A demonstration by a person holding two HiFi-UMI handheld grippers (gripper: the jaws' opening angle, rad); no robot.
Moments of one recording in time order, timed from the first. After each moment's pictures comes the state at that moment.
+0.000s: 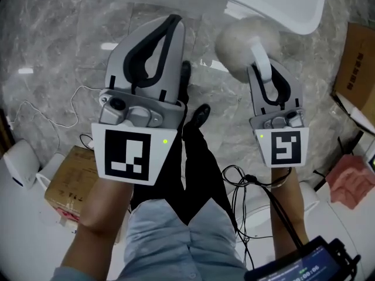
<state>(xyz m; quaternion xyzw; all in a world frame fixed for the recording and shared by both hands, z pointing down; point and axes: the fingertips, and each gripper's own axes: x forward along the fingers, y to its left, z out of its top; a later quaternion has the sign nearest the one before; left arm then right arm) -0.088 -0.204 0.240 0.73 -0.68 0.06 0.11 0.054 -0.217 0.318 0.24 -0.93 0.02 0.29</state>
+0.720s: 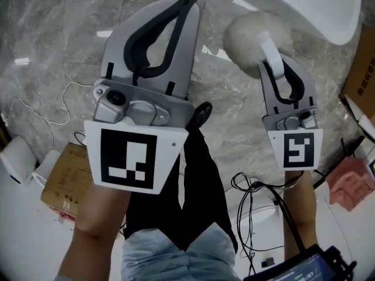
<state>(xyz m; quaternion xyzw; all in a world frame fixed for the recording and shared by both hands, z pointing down) -0.089 -0.235 0.357 0.74 -0.66 0.07 0.12 0.054 -0.235 0.437 0.20 -0.93 0.01 0.32</state>
